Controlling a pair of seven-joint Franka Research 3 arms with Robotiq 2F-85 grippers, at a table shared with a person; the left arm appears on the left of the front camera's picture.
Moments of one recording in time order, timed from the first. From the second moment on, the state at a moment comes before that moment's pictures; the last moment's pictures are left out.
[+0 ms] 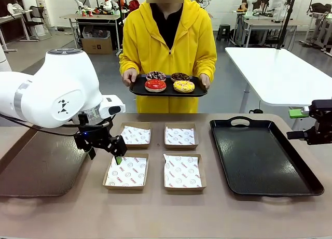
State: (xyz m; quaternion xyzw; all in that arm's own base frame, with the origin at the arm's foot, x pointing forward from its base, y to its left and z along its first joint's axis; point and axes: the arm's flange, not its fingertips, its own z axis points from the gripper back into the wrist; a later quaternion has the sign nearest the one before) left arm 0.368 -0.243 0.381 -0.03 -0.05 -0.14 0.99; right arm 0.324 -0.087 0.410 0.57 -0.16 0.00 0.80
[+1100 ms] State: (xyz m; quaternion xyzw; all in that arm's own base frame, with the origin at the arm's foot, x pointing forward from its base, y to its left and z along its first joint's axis) left arm 0.374 -0.260 0.329 -0.01 -0.03 -0.04 1.00; right arm 0.324 -0.087 0.410 0.57 -0.16 0.00 0.80
